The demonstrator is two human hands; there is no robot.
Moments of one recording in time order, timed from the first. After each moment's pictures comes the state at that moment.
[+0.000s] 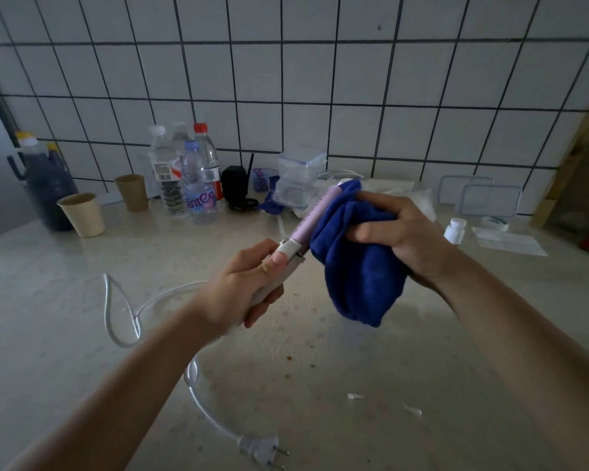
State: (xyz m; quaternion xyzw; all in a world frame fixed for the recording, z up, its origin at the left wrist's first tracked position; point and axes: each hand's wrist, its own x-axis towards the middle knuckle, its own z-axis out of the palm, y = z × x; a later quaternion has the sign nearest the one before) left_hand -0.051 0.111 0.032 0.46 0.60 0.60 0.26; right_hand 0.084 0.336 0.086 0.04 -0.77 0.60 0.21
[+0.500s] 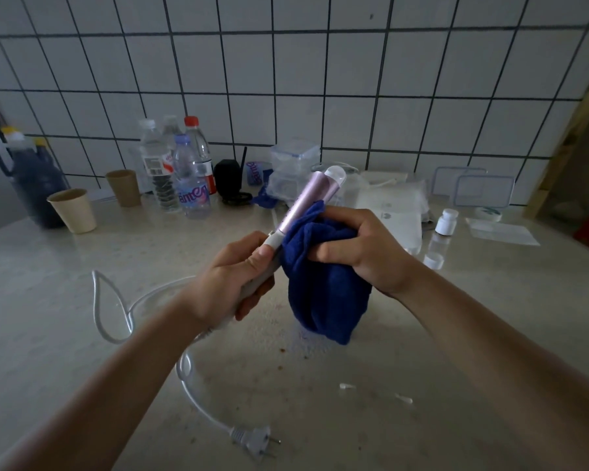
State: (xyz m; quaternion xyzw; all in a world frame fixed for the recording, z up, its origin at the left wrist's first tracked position) left_hand -0.048 0.107 0.035 0.46 0.61 0.59 0.25; right_hand 0.074 0.307 0.065 0.07 -0.79 0.58 0.19
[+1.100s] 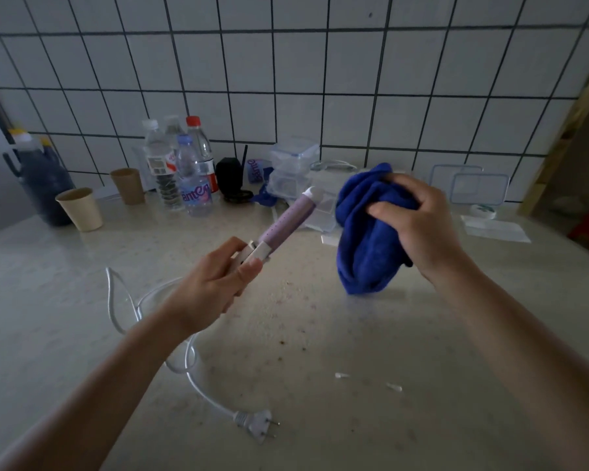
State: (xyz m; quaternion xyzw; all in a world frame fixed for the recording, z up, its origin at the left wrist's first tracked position) left_hand -0.059 0.083 0.028 0.44 0.72 0.52 0.14; right_hand 0.105 0.347 0.083 -0.08 -0.75 0.50 0.42
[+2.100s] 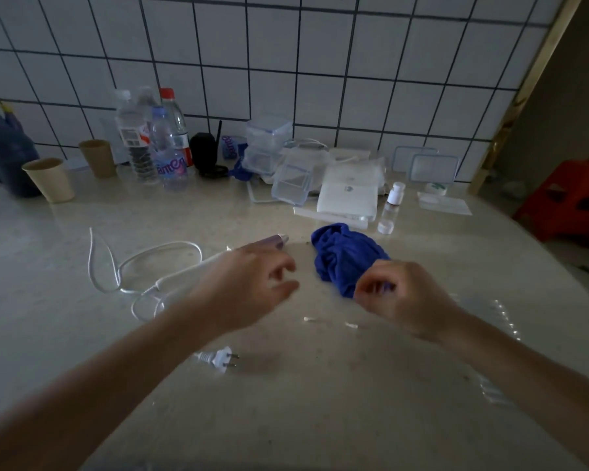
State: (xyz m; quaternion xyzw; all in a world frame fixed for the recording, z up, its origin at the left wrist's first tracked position) left_hand 0.026 0.097 0.027 0.58 0.78 0.24 -0.06; right_hand 0.227 0.313 0.015 -0.15 -0.93 0.29 0.17
